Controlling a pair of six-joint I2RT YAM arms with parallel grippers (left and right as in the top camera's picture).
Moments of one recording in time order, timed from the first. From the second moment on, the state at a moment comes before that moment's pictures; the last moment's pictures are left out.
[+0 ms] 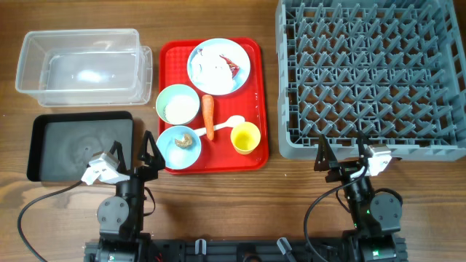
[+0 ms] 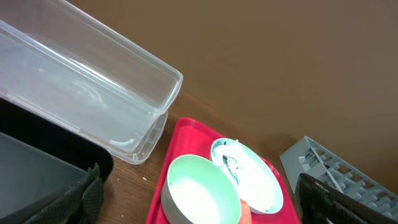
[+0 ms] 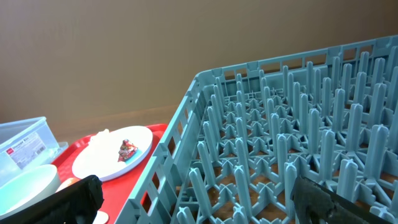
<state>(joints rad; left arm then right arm) -0.09 0.01 0.02 -0.06 -0.17 -0.58 0.11 0.04 0.01 0.00 -0.06 0.24</state>
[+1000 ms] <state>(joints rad) -0.09 0.61 0.74 -0.40 0.07 -0.38 0.11 0.53 0.71 -0.23 -0.46 -0.03</state>
